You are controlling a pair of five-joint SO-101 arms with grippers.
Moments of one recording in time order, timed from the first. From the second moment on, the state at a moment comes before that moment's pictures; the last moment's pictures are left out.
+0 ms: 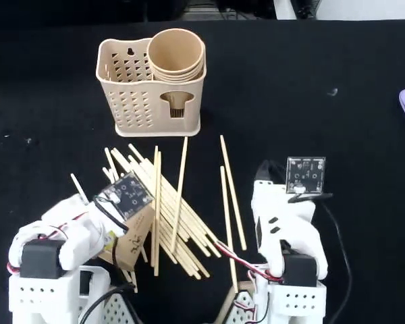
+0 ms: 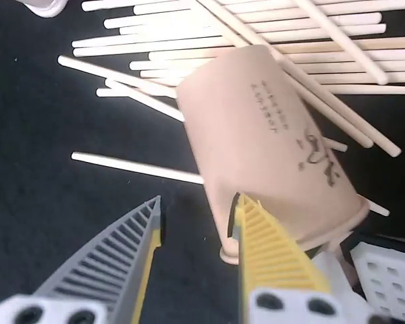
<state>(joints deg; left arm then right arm) -4.8 -80.9 57.5 92.1 -53.5 3.9 -103.2 91.5 48.0 -0.6</state>
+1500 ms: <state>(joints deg) 10.3 -81.6 45.5 99.6 -42.8 2.7 -103.2 91.5 47.1 -0.7</state>
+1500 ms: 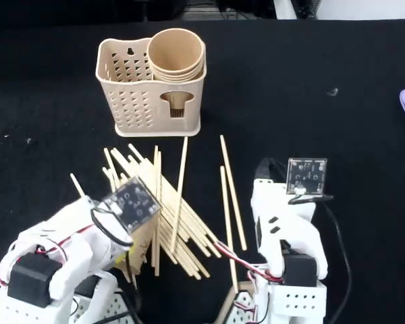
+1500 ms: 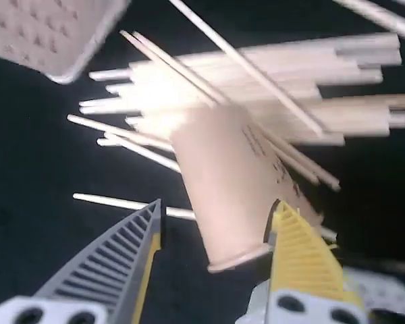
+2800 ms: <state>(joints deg) 12.7 -67.4 39.6 91.9 -47.6 2.5 -103.2 91.5 47.1 -0.7</state>
